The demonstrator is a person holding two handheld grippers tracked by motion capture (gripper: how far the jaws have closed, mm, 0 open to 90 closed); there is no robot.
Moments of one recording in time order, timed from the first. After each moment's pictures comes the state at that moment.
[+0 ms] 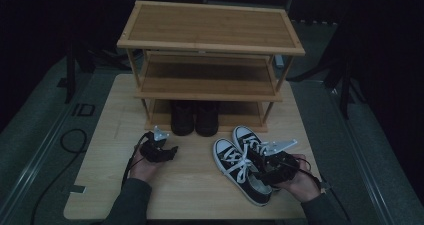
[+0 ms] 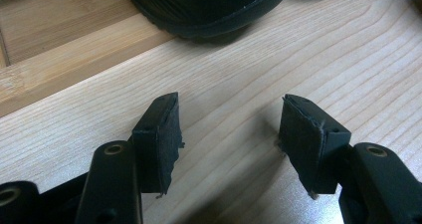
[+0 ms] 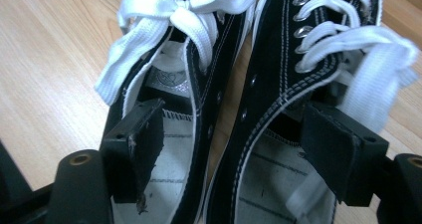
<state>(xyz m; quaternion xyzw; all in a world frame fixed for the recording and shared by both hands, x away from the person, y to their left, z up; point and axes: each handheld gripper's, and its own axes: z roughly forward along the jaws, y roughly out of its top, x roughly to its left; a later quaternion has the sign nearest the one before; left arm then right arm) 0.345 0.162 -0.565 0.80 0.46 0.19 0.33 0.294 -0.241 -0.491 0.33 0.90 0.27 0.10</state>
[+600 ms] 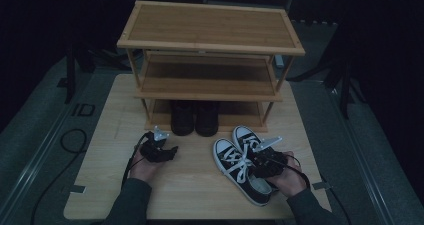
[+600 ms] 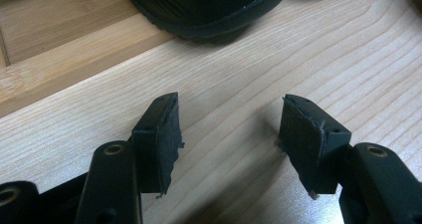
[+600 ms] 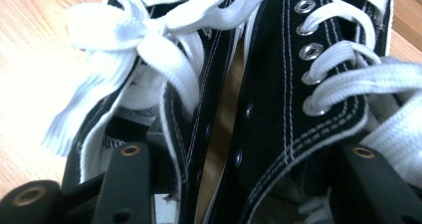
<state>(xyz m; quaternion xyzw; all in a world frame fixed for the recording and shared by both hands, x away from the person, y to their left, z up) 0.345 0.162 -0.565 0.80 0.46 0.19 0.33 0.311 -0.215 -0.506 0.35 0.90 0.23 0.12</state>
